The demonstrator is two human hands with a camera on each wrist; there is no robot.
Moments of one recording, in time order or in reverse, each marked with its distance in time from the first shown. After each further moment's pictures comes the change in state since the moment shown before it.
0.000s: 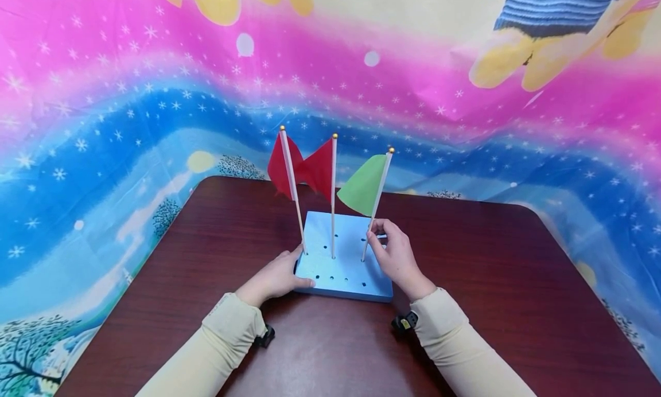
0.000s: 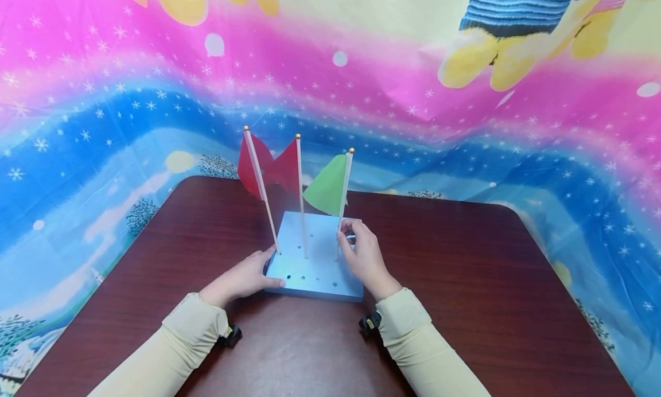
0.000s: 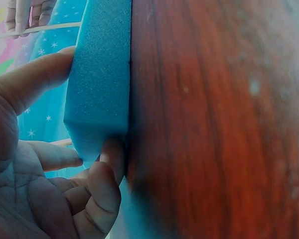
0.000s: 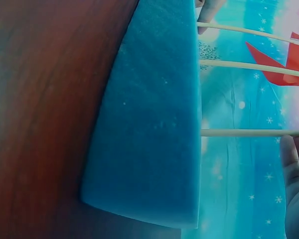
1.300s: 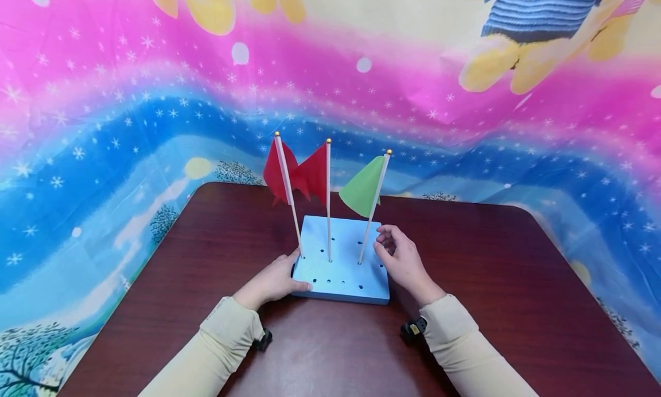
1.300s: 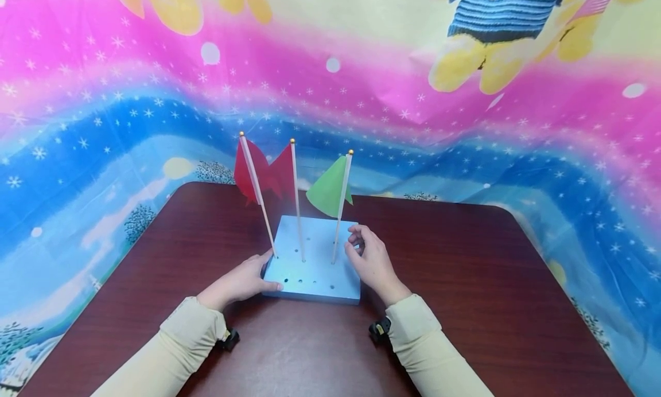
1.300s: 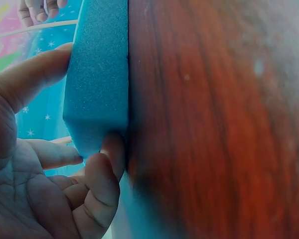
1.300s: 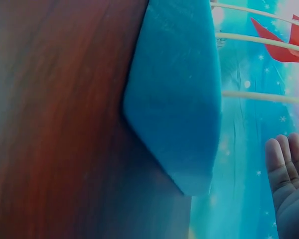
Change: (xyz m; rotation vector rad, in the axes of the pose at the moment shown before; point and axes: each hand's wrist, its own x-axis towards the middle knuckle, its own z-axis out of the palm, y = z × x) left_hand -0.003 0.005 -0.001 -0.003 -0.001 0.002; right_hand -0.012 0.017 -0.019 0.016 -0.056 0.141
